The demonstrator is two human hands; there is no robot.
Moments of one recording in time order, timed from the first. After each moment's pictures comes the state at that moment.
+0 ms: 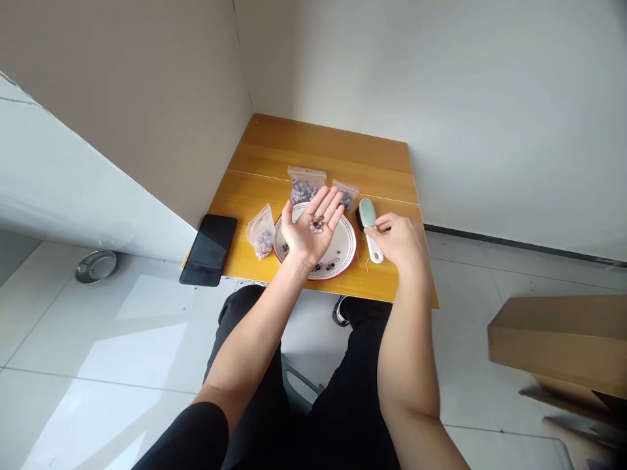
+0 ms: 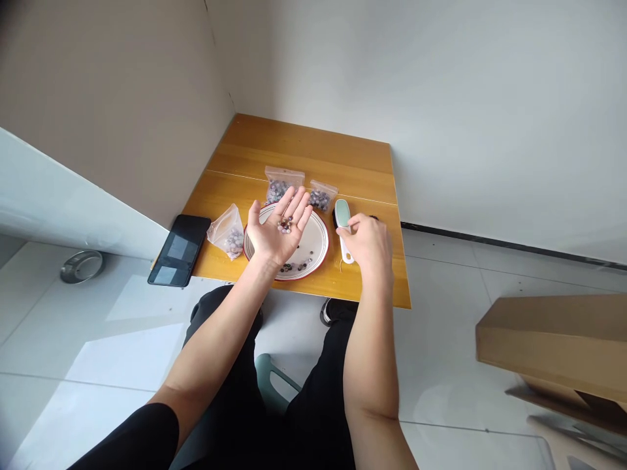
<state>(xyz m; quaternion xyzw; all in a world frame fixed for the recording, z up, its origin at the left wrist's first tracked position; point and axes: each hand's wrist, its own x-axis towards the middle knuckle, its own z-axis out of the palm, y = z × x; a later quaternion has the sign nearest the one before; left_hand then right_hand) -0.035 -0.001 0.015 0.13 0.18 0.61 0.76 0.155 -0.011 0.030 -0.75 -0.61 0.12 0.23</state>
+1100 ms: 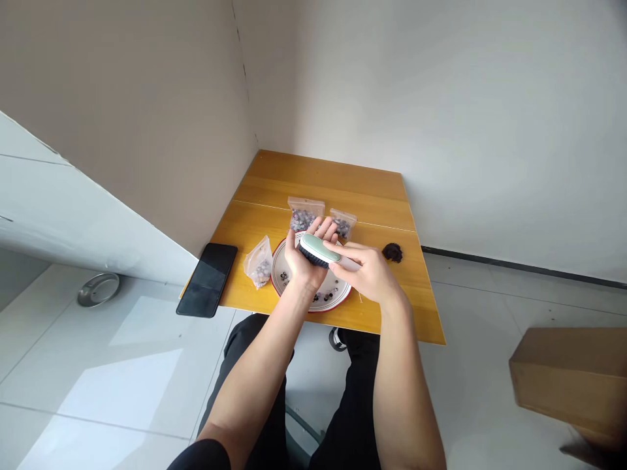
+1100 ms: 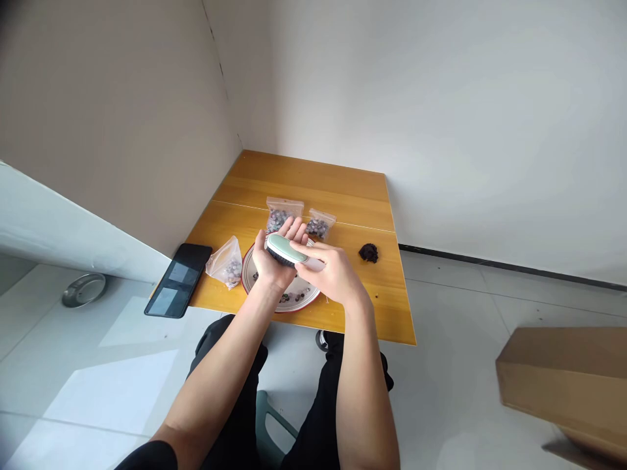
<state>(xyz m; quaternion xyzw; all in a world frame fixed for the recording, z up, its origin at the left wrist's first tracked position) -0.022 0.018 0.007 0.08 0.20 0.64 0.74 0.114 -0.014 0.037 -0.48 -0.73 0.33 0.35</state>
